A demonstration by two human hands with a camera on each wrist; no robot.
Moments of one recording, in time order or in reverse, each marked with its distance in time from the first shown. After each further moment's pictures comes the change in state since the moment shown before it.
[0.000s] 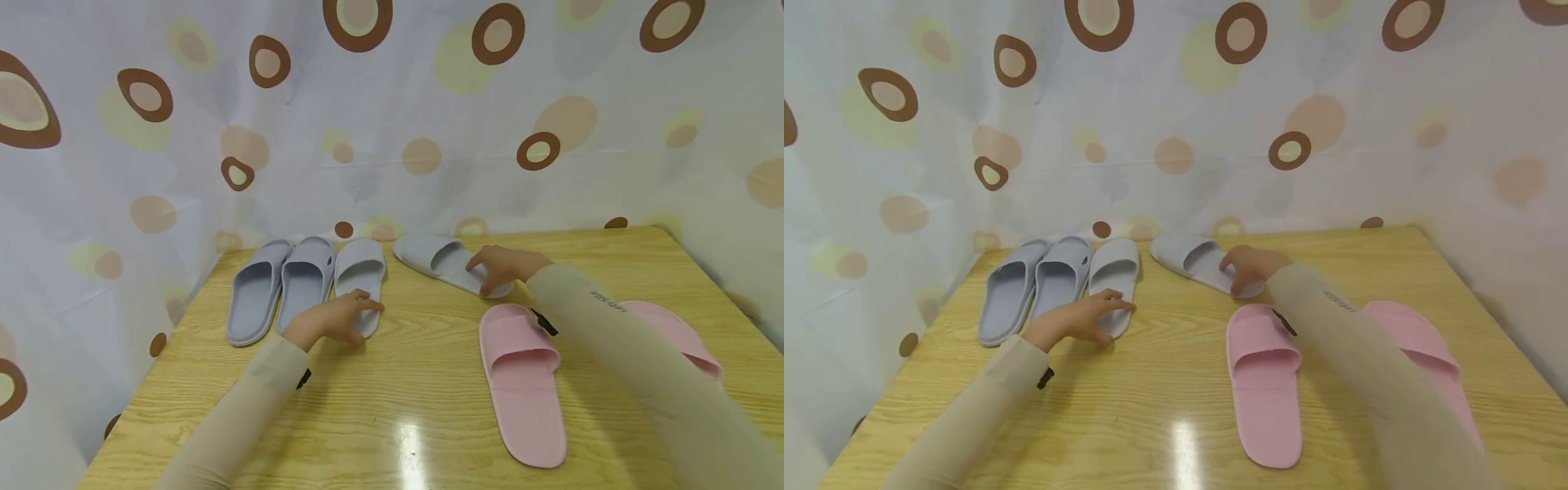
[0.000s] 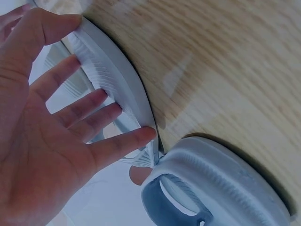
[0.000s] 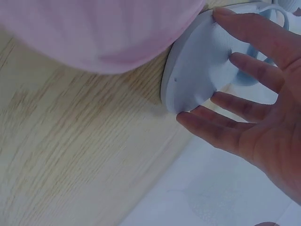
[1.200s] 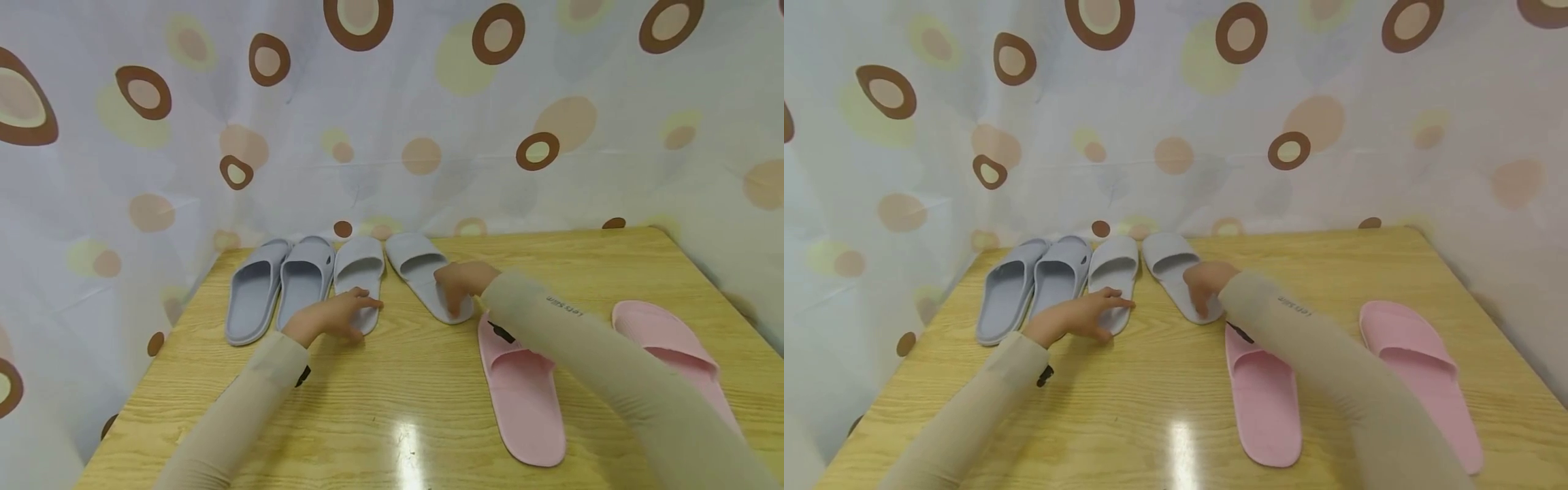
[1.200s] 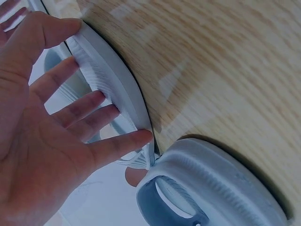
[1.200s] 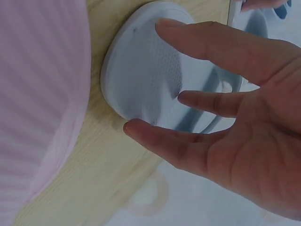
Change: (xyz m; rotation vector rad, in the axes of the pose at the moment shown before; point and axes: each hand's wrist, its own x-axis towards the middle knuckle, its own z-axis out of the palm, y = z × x) left_hand 0.003 -0.005 -0.001 0.000 0.006 0.022; right_hand 0.027 -0.081 0.009 -0.167 -0.240 0.213
